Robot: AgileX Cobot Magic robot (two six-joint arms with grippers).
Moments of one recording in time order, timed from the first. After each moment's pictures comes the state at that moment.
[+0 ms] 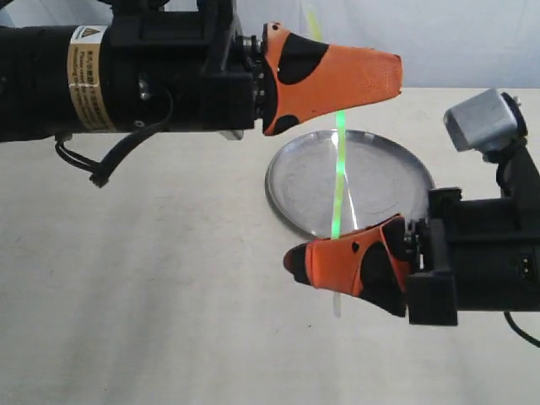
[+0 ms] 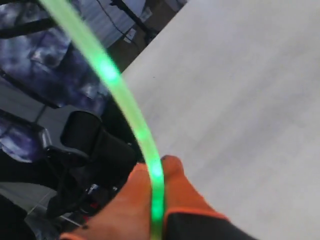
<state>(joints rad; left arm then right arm) -0.65 1.42 -0.94 1.24 -1.03 -1.53 0.31 1.04 -0.46 1.61 0.92 -1.26</state>
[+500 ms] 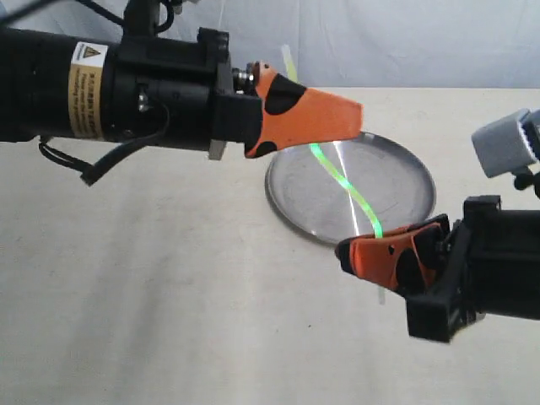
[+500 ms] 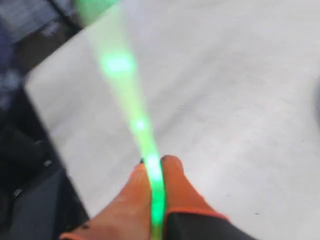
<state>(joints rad) -0.63 1.40 -0.94 1.45 -0.93 -1.79 0.37 0.87 -0.44 1.29 0.59 -1.03</state>
